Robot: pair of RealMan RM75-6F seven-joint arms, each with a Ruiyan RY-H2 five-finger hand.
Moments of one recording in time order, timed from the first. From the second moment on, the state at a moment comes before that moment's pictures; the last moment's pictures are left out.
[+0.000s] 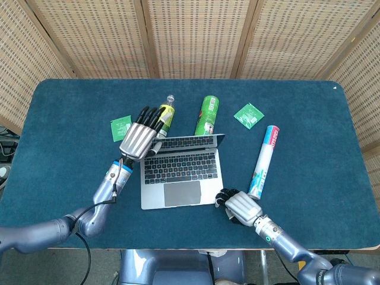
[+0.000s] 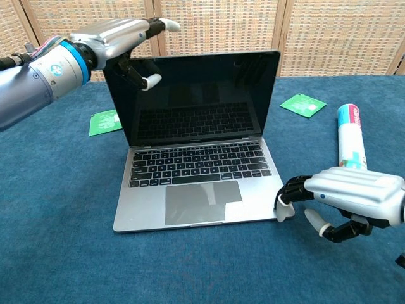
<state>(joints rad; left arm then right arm) -0.86 -1.62 -0.34 -1.37 1.15 1.02 0.48 0.59 -1.46 -0.04 -1.51 -1.53 0.86 -0.12</state>
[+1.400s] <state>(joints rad) -0.64 -1.27 -0.25 -1.59 1.35 1.30 0.15 0.52 -1.26 0.03 -1.61 -1.63 1.23 -0.02</state>
